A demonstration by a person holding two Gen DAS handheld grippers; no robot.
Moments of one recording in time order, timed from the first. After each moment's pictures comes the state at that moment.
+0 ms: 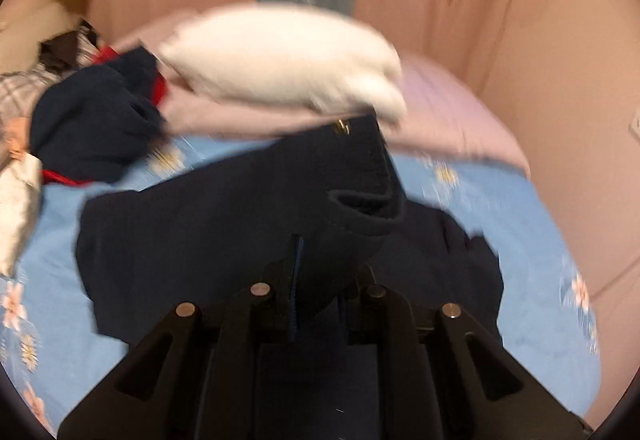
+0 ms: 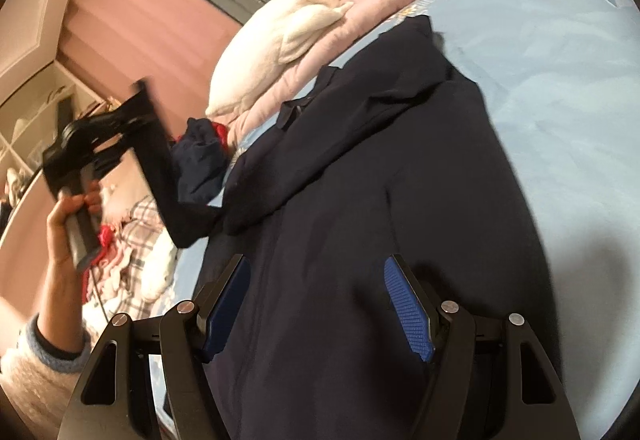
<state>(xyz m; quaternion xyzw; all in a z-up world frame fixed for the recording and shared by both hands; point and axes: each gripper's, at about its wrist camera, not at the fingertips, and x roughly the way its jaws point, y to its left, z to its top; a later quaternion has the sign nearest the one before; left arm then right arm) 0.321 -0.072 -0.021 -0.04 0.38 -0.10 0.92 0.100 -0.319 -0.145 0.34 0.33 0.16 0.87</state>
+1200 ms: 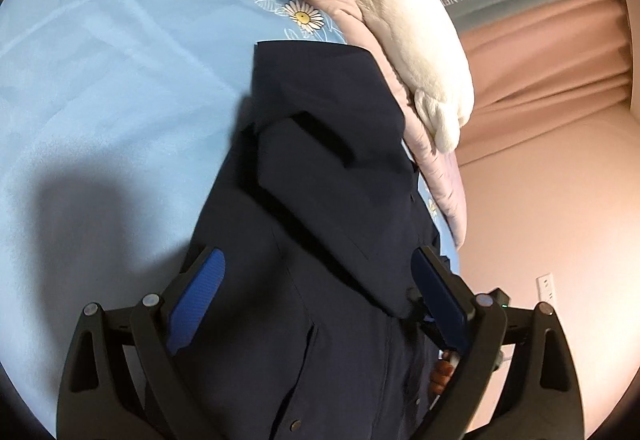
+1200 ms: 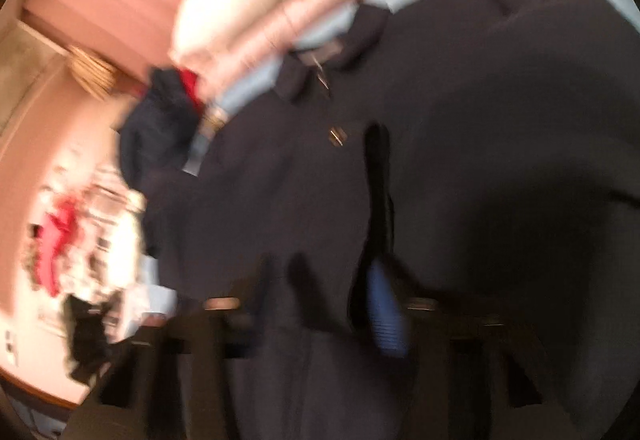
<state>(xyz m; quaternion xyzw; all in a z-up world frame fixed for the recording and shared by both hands) 0.250 0.166 -0.158 -0.44 0.40 -0.14 0.79 0.297 -0.225 -0.145 0.26 0.47 0.16 0.83</state>
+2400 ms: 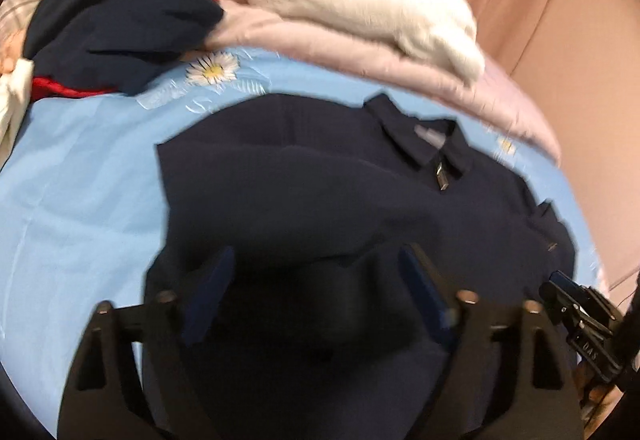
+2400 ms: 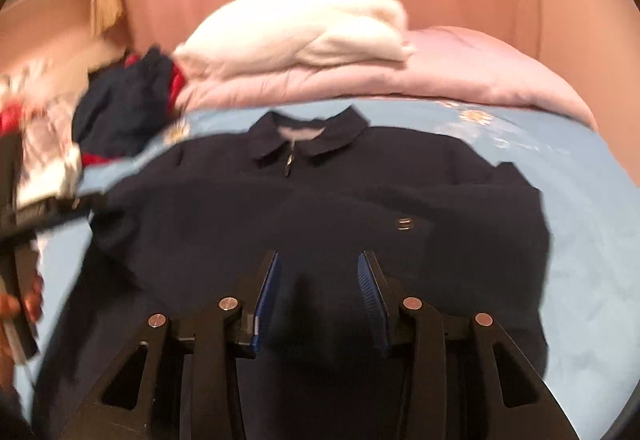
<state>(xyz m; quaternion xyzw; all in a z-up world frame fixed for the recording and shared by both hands) 0.350 0.050 -0.133 -0.10 0.43 -0.07 0.90 0.276 -0.209 -0.091 0.01 0.35 0.07 0.93</state>
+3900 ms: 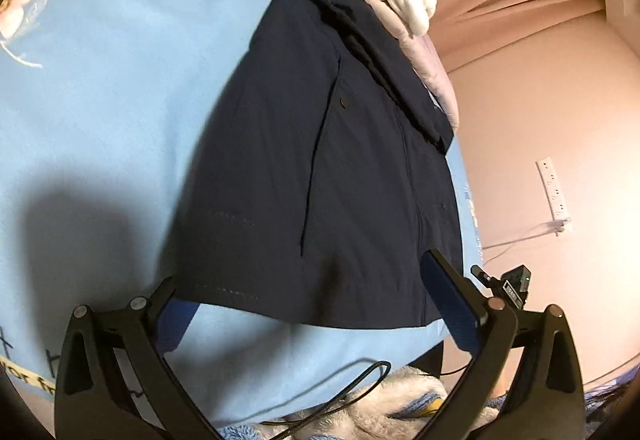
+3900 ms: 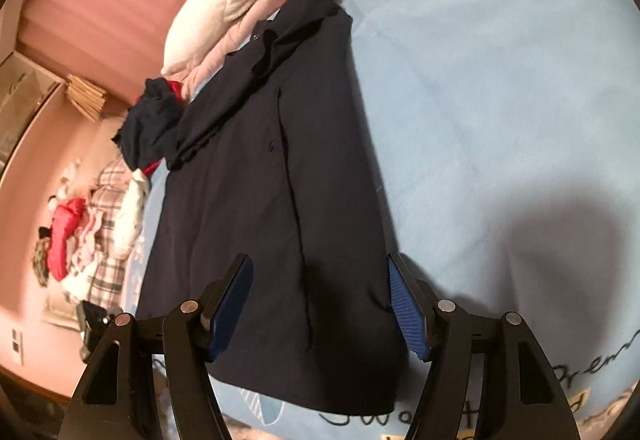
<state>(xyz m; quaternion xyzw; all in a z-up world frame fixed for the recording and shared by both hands) 0.019 0.120 -0.169 -0.35 0.47 -0.20 0.78 0.017 -0.356 -0.160 0.32 0.44 0.12 0.83</state>
